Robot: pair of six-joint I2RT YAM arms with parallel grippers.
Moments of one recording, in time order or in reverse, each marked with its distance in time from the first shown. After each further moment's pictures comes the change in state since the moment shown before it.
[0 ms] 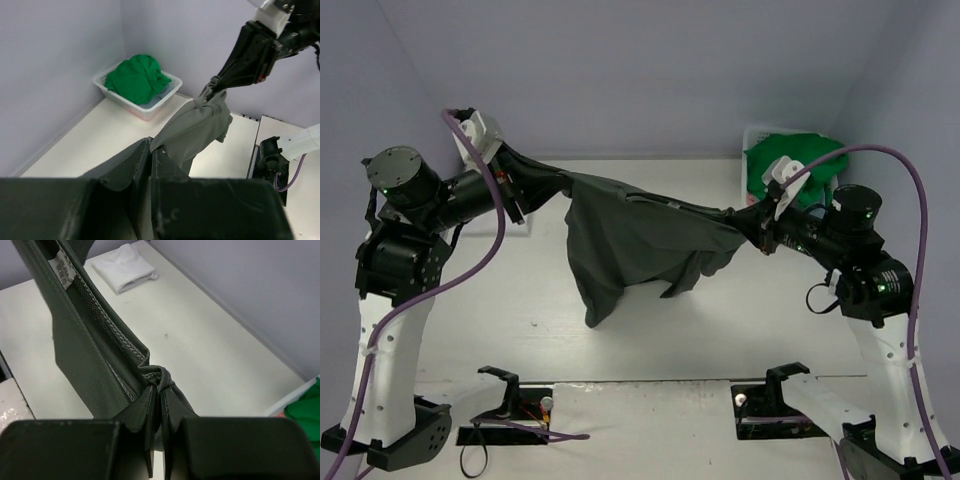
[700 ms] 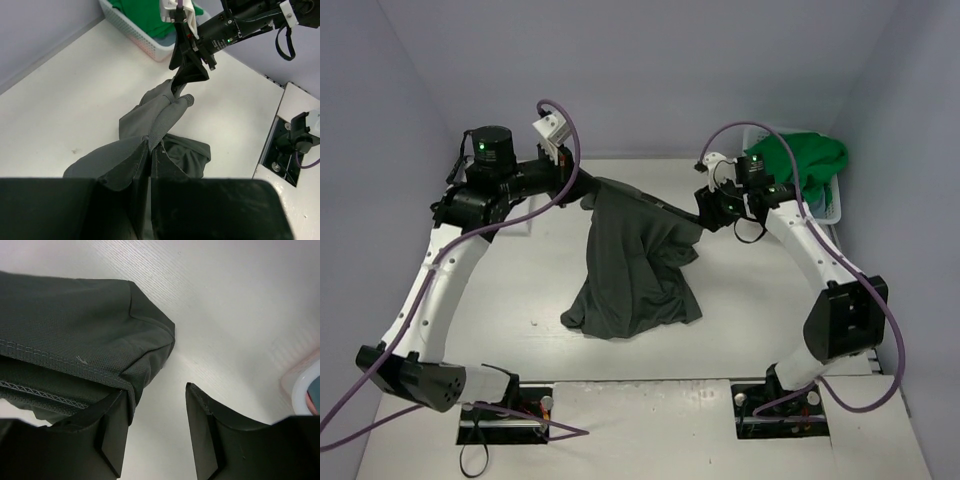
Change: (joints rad) left arm -0.014 0.229 -0.146 -0.011 -0.072 0.079; right arm 0.013 0.655 -0.021 0.092 0.283 -0.070
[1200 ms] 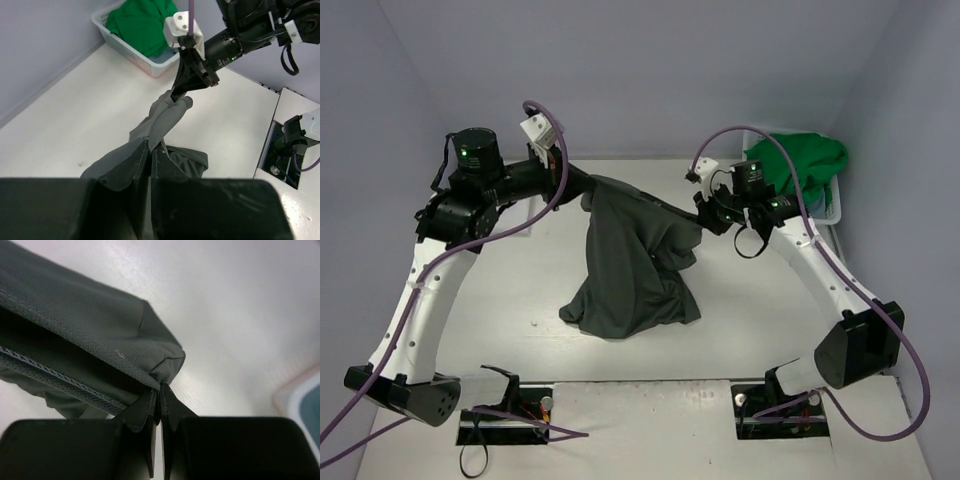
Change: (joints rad) left arm -0.019 -0.079 0.016 -0.002 0.009 0.000; right arm 0.083 -0.141 -0.066 0.006 -0.018 -0.074
